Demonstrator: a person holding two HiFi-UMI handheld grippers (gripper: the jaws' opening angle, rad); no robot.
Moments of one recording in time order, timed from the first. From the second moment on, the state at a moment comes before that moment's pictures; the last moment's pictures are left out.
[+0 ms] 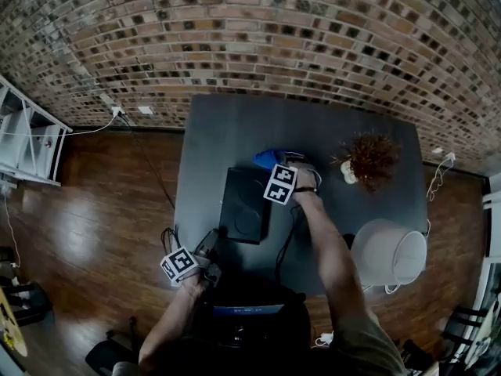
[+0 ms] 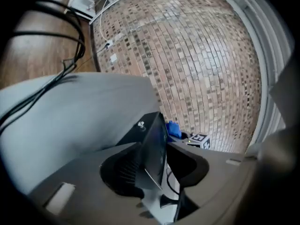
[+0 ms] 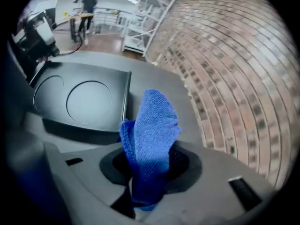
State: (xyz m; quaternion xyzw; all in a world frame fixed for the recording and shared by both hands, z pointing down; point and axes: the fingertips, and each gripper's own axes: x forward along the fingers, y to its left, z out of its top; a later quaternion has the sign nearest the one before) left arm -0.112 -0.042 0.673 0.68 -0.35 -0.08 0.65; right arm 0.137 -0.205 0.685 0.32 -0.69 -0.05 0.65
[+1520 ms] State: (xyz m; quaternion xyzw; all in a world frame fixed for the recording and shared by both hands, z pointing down) left arm -0.071 -0.144 0.648 0.87 -0.25 0.19 0.39; right arm 0.096 0.036 0.719 0.40 -0.73 0.29 0.47
